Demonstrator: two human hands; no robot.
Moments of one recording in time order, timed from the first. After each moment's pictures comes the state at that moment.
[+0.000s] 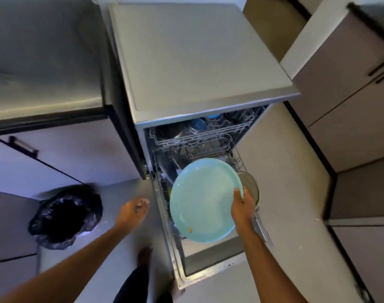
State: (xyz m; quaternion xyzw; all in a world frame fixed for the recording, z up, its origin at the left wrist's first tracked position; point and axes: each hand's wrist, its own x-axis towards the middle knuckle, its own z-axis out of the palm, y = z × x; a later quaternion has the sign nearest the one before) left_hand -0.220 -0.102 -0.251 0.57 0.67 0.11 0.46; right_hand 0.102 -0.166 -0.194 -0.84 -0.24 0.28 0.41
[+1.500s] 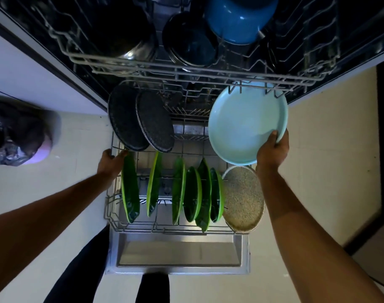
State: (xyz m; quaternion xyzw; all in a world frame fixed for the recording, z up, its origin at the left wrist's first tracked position) left_hand -0.044 -0.013 -0.515 0.21 0.86 0.14 0.45; right_hand 0.361 0.066 -0.477 -0.81 -0.34 0.23 0.43
